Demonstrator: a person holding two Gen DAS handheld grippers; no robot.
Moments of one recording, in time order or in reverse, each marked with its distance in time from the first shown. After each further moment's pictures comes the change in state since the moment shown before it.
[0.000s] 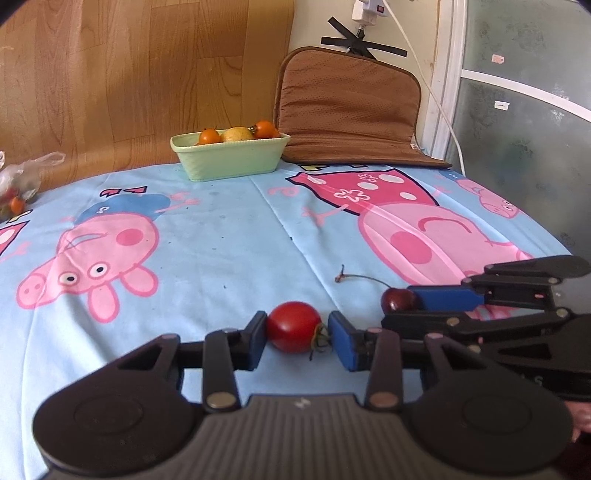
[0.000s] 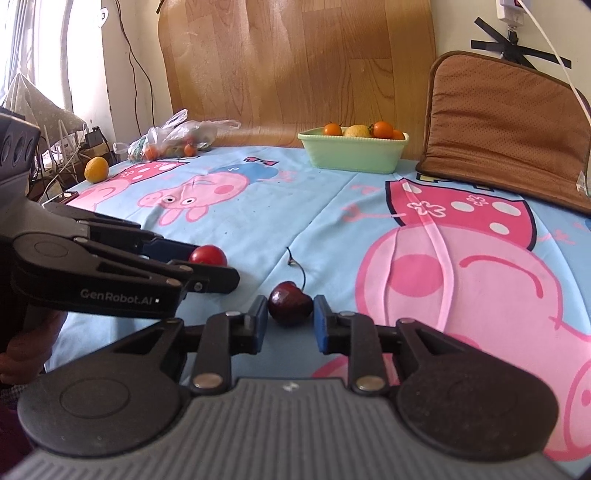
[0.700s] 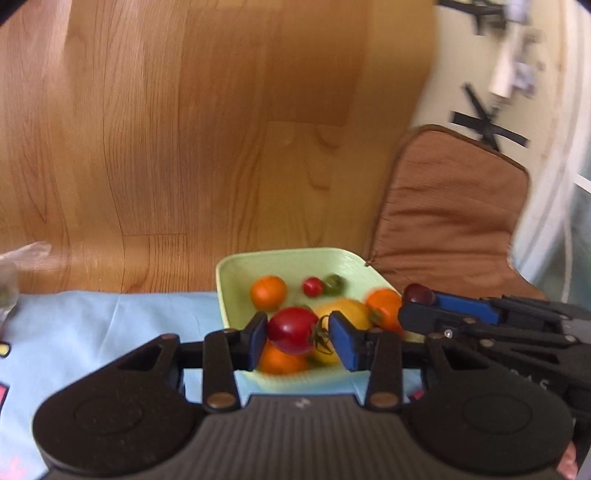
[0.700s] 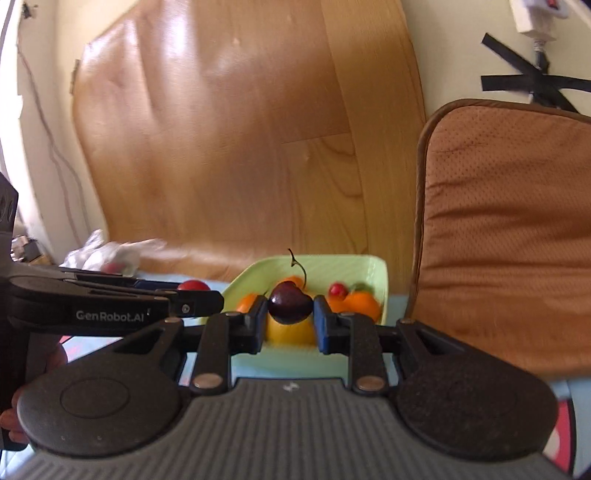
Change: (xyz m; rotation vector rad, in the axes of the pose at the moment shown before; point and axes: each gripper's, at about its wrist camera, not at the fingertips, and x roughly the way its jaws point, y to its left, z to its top) left arm 0.150 0.129 0.216 -0.147 -0.063 0.079; right arm 0.158 -0.102 0.183 0.121 -0.147 -0.028
